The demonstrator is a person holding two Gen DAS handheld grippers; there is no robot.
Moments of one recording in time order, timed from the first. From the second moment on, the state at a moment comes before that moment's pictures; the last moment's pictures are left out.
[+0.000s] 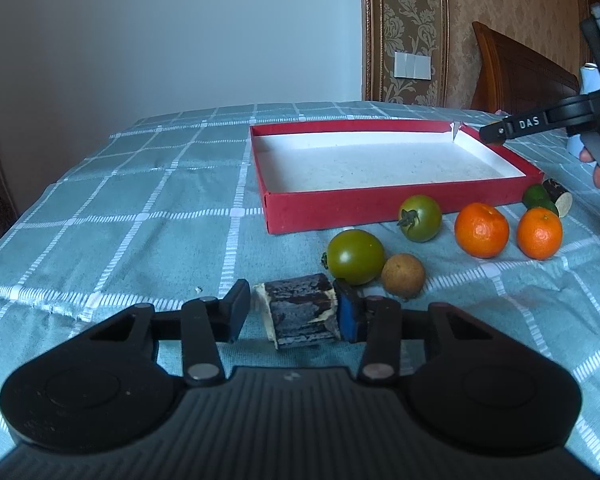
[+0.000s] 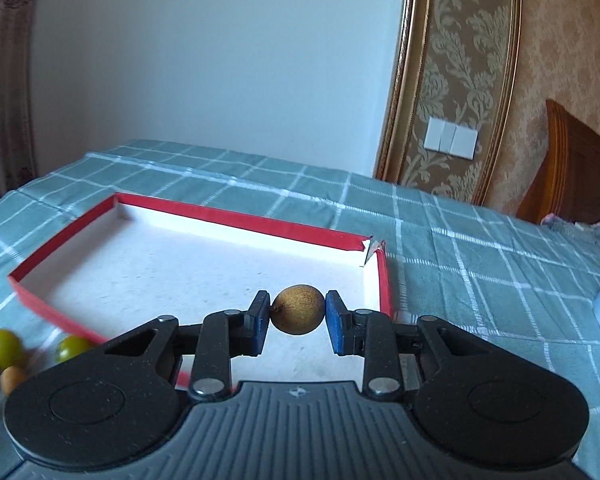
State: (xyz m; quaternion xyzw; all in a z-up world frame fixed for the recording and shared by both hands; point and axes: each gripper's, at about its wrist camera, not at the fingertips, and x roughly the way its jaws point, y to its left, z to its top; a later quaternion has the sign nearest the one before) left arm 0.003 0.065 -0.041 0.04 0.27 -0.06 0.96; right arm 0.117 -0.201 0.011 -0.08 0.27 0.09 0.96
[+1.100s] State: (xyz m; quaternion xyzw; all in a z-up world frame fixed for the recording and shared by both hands) left arm 0.002 0.064 -0.042 0.04 0.27 -0.05 0.96; right arm 0.155 -0.218 -0.012 -0.03 0.32 0.07 0.94
